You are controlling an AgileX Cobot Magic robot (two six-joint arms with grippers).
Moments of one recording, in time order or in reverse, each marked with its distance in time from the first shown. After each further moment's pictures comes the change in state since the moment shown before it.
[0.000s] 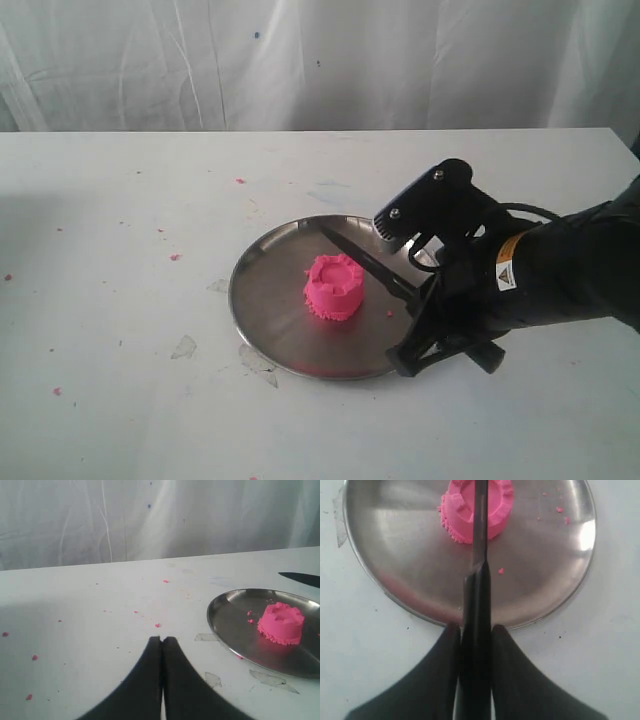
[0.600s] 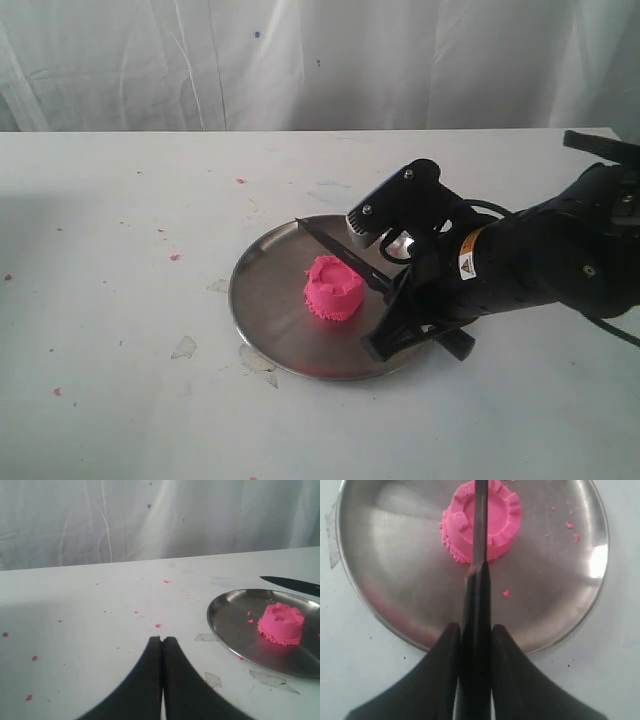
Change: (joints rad) left arm 0.000 0.000 0.000 0.000 0.000 0.000; right arm 0.003 0.112 -0.055 0.000 -0.061 0.000
